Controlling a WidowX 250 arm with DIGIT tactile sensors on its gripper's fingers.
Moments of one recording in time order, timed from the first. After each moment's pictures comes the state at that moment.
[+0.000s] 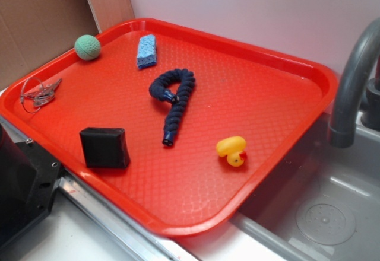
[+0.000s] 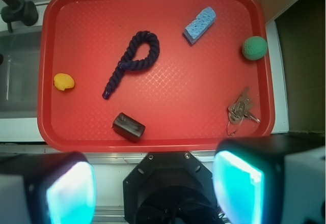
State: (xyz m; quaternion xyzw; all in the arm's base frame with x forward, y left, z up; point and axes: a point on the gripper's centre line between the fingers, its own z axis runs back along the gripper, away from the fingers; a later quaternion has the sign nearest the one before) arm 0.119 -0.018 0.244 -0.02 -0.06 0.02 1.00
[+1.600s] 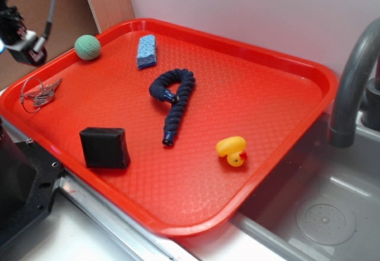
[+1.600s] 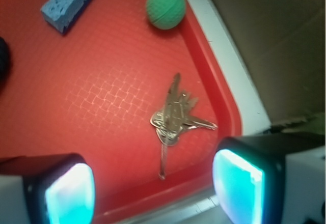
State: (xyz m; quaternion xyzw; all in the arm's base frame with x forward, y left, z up) arm 0.130 0.092 0.101 0.05 -0.11 0.13 0.98
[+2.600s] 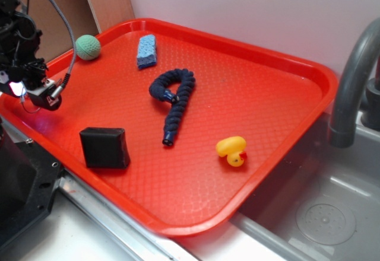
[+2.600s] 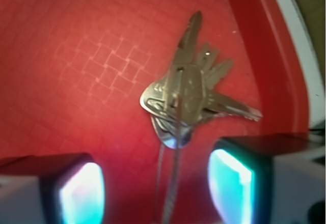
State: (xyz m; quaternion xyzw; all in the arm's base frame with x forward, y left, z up) arm 0.126 0.107 0.034 0.03 -0.03 0.13 0.99
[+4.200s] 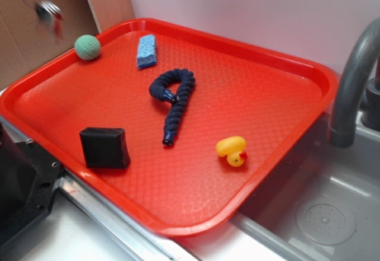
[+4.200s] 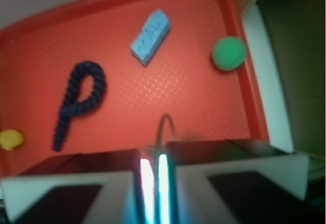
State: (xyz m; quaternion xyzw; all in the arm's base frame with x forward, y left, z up) arm 0.180 0.057 0.201 -0.05 -0.05 0.09 0.99
